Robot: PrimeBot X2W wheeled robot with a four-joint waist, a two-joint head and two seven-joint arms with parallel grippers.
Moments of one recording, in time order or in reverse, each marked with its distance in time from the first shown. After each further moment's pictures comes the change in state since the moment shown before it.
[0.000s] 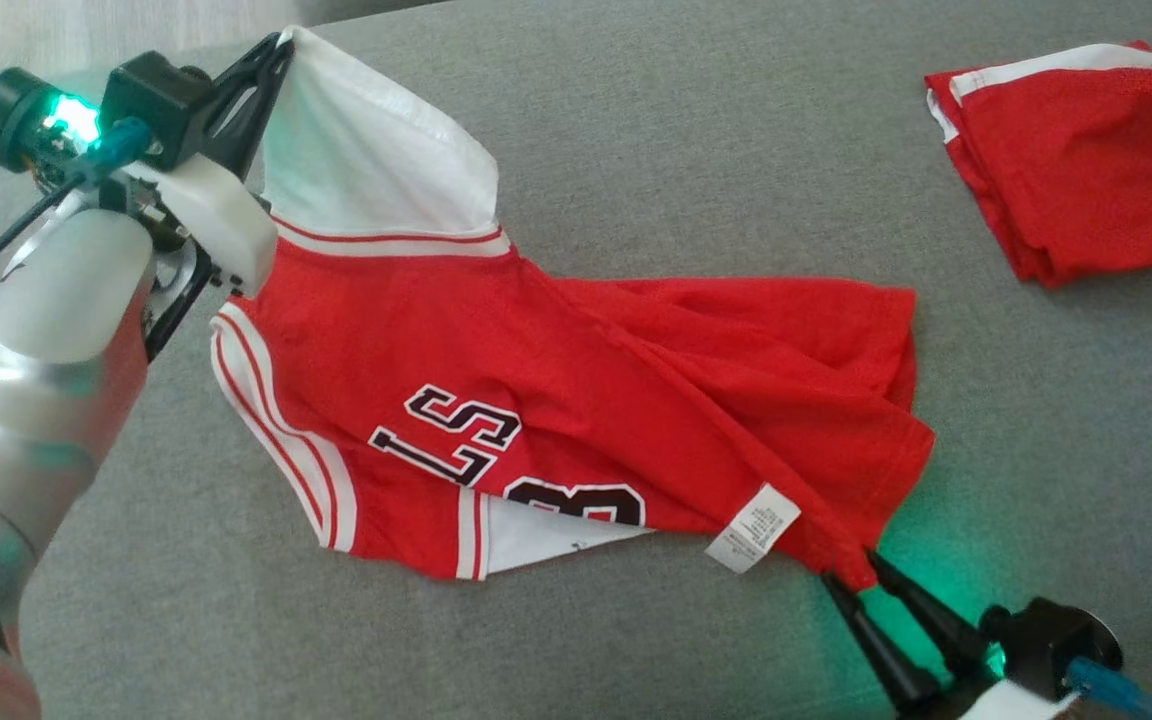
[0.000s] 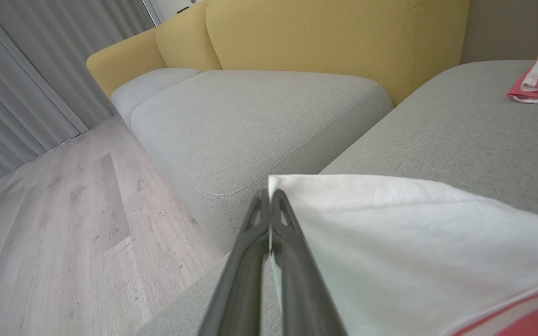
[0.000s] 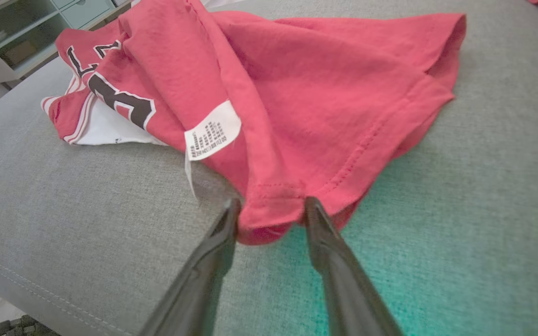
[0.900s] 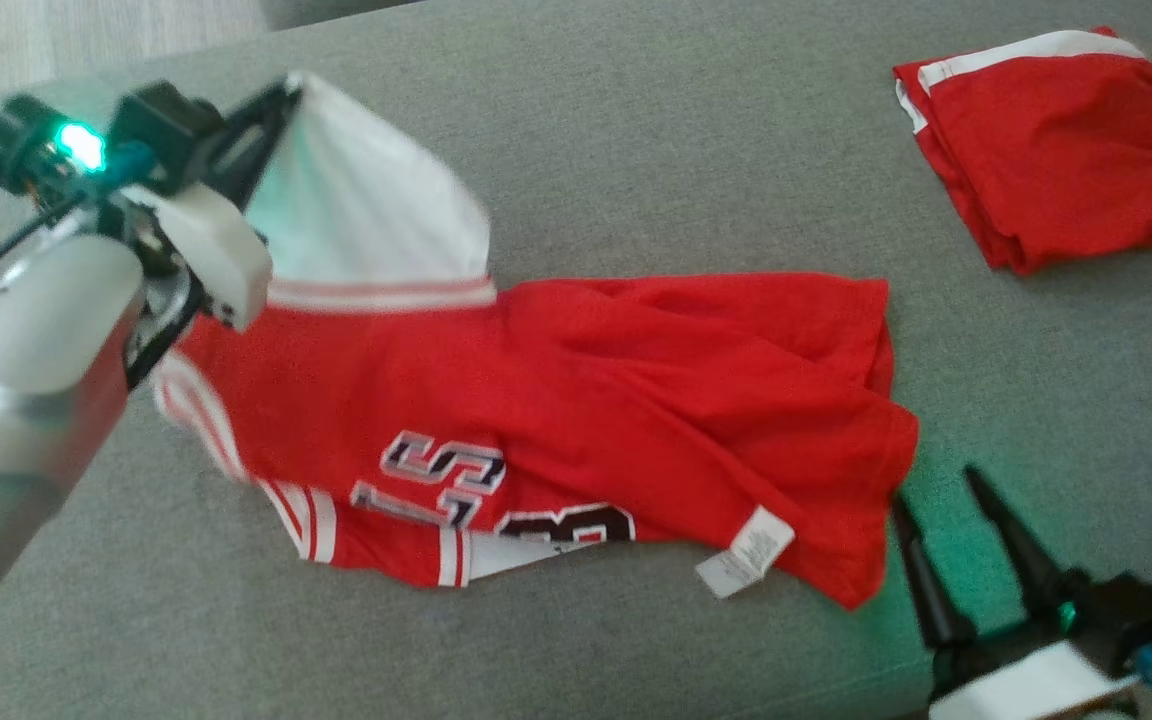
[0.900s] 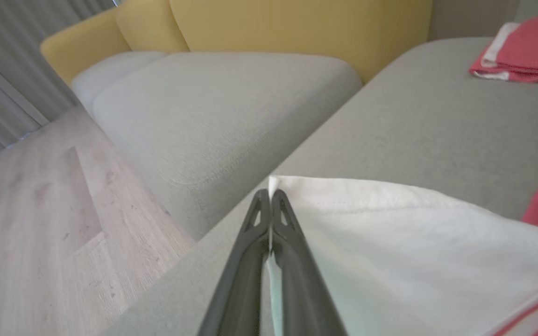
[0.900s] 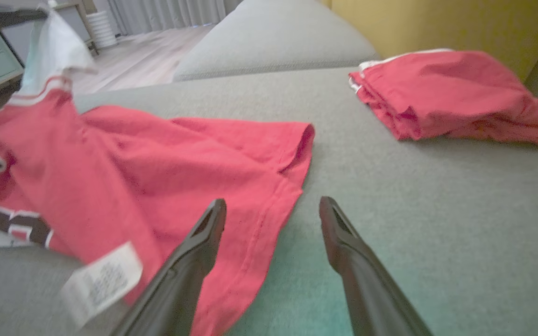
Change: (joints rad) left arm 0.036 0.103 -0.068 -0.184 -0.044 0.012 0.108; right arm 0.046 0.221 -0.378 -0.067 -0.200 0.000 0.000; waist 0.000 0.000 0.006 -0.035
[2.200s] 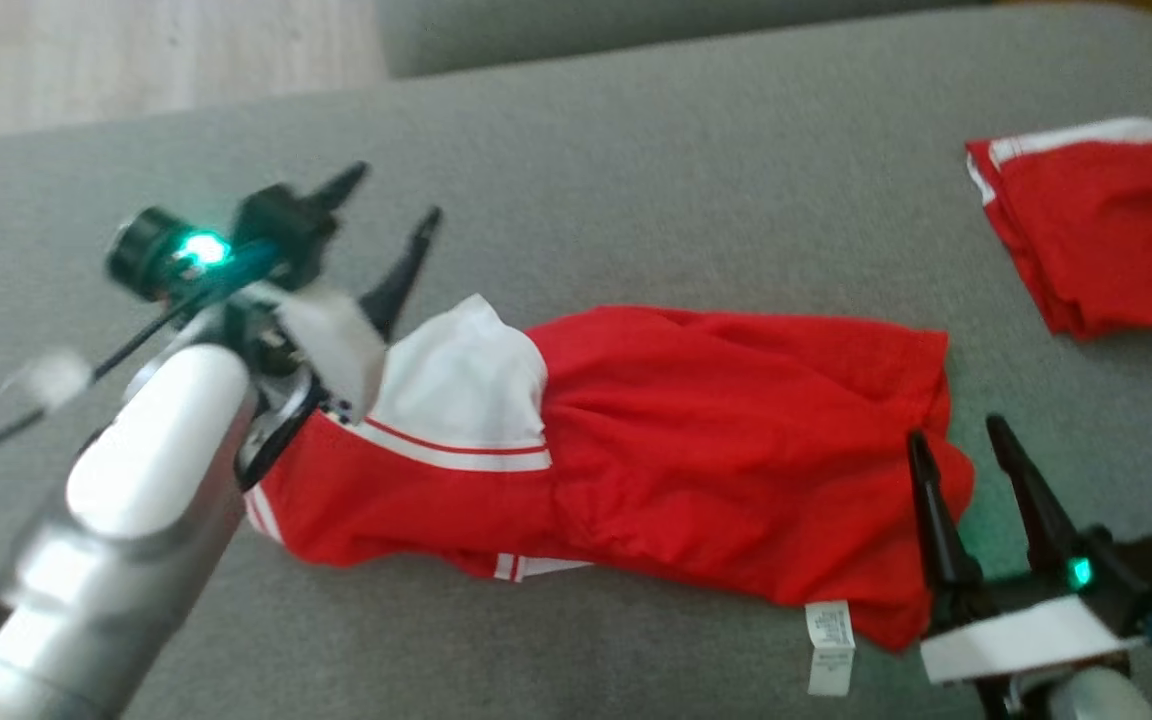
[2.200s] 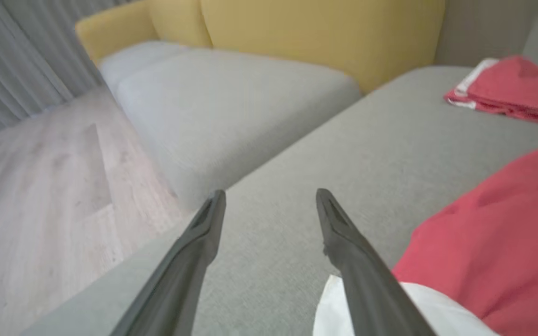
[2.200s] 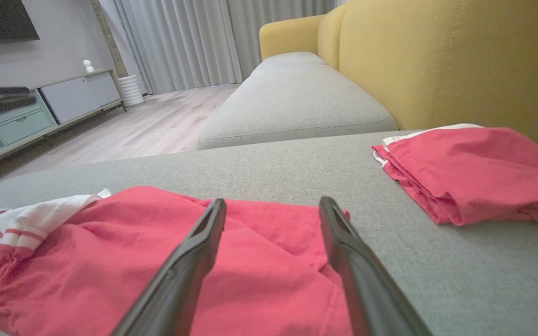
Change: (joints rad) left arm 0.408 -0.141 0.615 -0.338 0.406 -0.020 0.252; right arm -0.023 0.101 -0.082 -0.011 -0.036 0.000 0.000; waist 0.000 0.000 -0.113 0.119
